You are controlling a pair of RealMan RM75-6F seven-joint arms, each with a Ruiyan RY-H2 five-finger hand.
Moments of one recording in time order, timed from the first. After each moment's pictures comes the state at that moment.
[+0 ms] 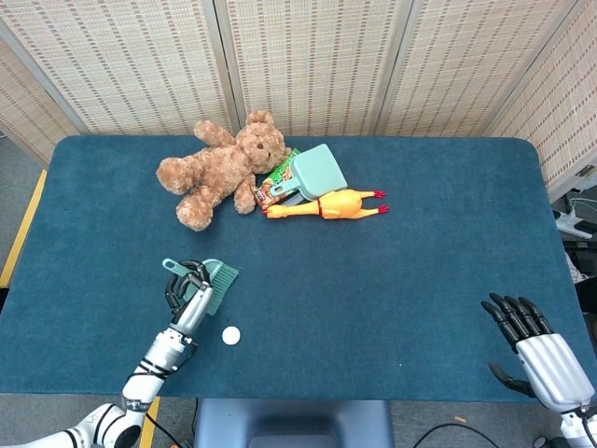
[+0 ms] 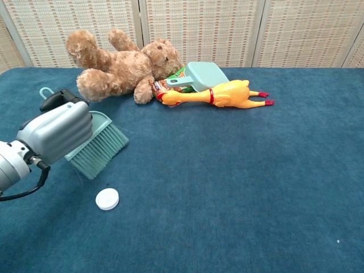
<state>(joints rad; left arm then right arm) -0.43 -1.73 -0.23 -1.27 1.63 1.09 2.16 0.03 -0.92 -0.11 -1.76 -1.75 1.49 0.03</state>
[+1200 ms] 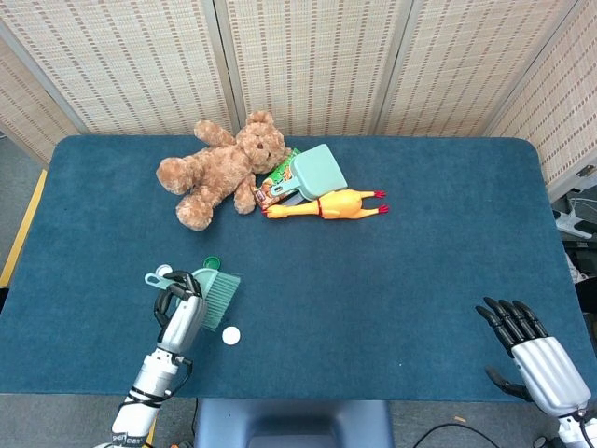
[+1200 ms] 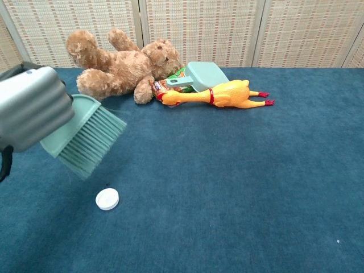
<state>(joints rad) -0.39 -1.60 -0.09 -1.80 1.42 1.29 2.36 0.03 -0.92 -0.12 -1.76 -1.78 1.49 0.04</state>
